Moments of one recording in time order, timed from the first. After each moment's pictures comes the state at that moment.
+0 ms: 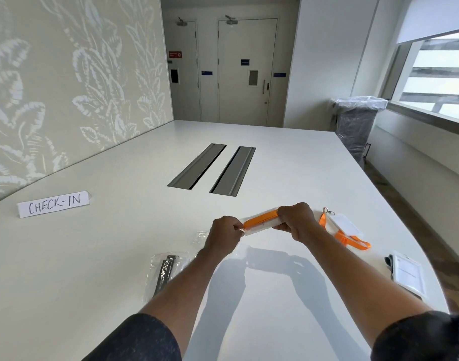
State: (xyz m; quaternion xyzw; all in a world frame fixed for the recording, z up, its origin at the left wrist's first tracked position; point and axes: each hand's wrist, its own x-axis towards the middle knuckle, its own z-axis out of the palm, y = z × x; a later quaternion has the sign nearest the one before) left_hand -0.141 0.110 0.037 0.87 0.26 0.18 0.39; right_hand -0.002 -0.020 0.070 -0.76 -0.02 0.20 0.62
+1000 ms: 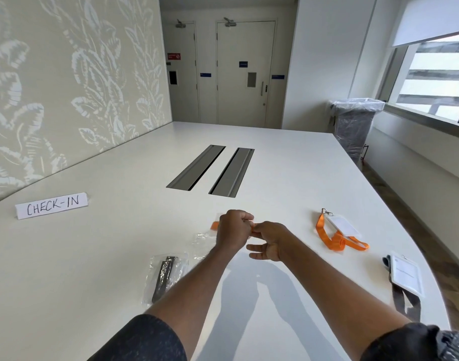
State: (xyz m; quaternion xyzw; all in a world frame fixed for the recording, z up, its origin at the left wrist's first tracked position) left_hand -0.128 0.088 0.053 0.82 0.28 0.24 0.44; right_hand -0.054 0.002 0.052 -0.68 -0.01 0.41 0.61
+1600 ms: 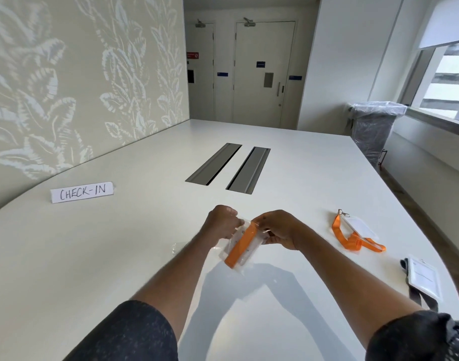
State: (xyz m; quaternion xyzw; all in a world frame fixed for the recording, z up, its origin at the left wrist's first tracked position) left_hand -0.187 0.141 0.067 0.79 0.34 0.14 0.49; right_hand -0.073 0.011 0.065 -0.74 -0.25 0.36 0.51
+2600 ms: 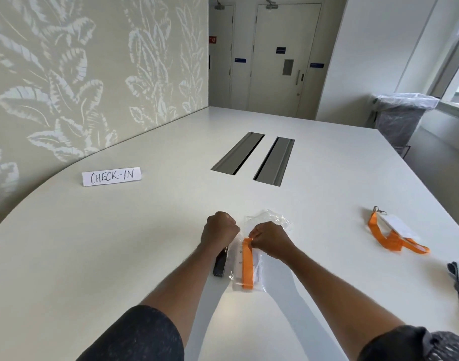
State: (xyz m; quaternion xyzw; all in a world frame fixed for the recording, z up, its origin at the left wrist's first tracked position) left_hand -0.246 0.201 0.015 0.81 0.41 0.16 0.38; right_hand -0.138 0.088 0.001 -0.86 -0.38 0.16 0.30
